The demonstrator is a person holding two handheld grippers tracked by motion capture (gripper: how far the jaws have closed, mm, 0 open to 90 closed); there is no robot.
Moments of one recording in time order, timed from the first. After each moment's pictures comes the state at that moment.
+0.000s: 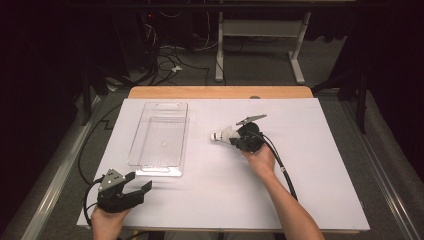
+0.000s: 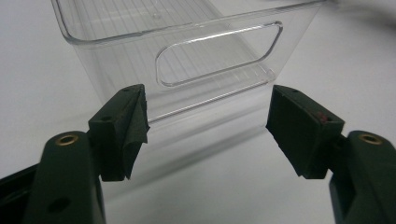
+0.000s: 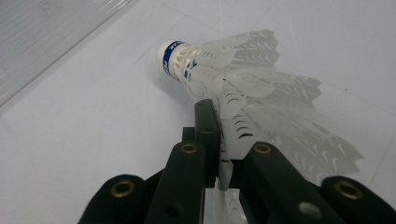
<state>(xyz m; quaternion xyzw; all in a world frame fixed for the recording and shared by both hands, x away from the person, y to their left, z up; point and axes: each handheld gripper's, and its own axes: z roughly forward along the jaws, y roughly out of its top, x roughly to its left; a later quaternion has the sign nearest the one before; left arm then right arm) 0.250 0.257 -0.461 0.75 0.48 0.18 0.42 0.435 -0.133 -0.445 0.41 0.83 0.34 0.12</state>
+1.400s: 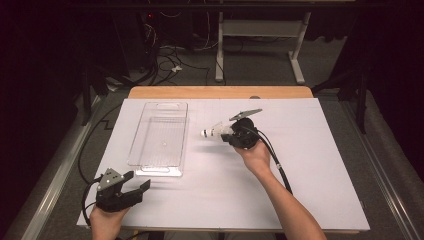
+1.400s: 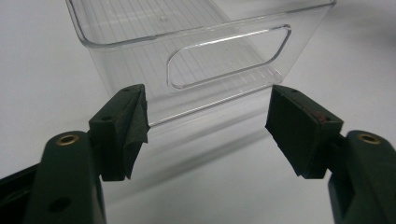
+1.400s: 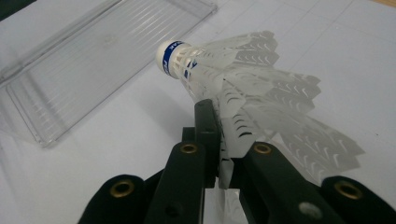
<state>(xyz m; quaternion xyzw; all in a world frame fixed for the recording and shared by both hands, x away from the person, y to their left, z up) 0.251 0.259 -0.461 0.75 0.48 0.18 0.42 0.427 -0.112 -0.415 0.38 0.84 0.38 0.11</state>
